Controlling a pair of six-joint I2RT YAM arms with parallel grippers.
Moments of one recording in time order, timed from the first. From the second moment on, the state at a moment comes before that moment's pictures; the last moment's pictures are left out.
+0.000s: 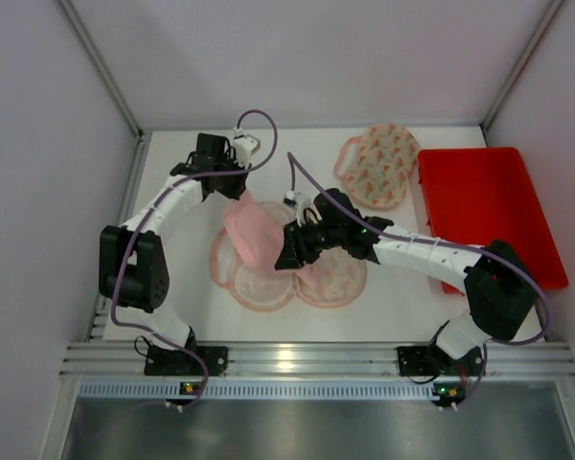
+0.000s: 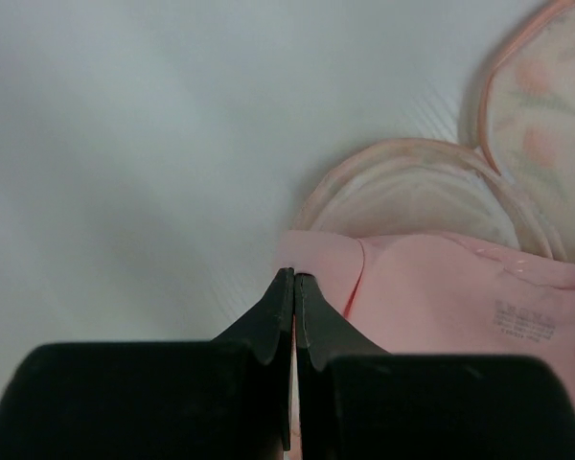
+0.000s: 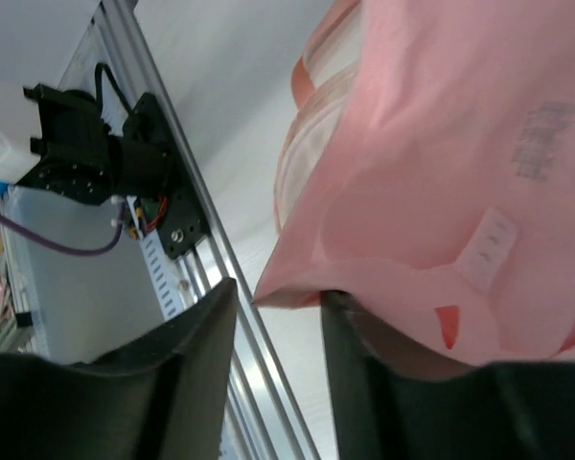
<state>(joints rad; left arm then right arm) -0.23 1.68 1.32 -0.46 0.24 0.30 0.83 1.54 1.02 -0.09 -0.54 0.43</state>
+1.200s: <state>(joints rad) -0.29 2.02 1.57 -0.37 0.42 0.48 0.46 1.74 1.05 -0.48 -0.53 0.09</state>
